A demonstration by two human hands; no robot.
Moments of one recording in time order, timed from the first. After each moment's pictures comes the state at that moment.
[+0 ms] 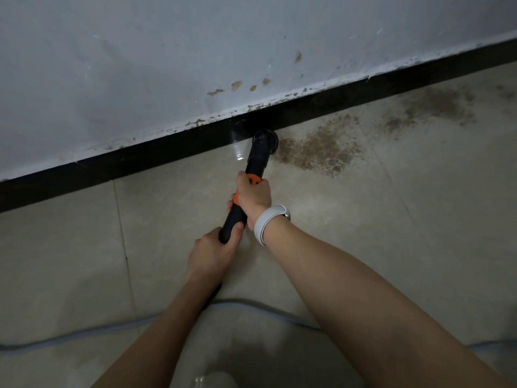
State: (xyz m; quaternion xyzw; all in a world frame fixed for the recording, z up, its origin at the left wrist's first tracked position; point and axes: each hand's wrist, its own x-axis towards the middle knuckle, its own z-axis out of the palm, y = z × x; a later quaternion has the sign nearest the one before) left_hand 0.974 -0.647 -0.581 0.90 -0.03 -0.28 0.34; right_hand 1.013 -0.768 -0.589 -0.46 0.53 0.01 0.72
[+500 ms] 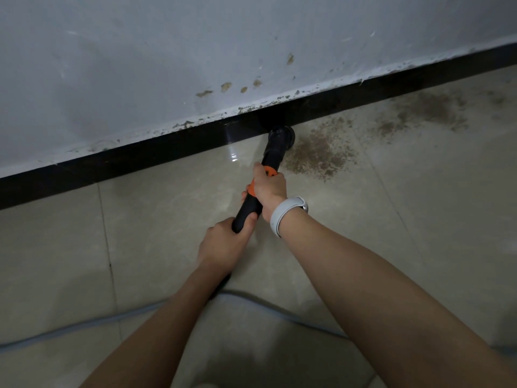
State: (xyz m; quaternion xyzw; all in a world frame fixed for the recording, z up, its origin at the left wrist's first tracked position) left_hand 0.980 -0.692 -0.576 0.88 -0.07 -0.32 0.34; right_hand 1.009 -0.819 -0.581 -0.45 0.55 -0.01 0.71
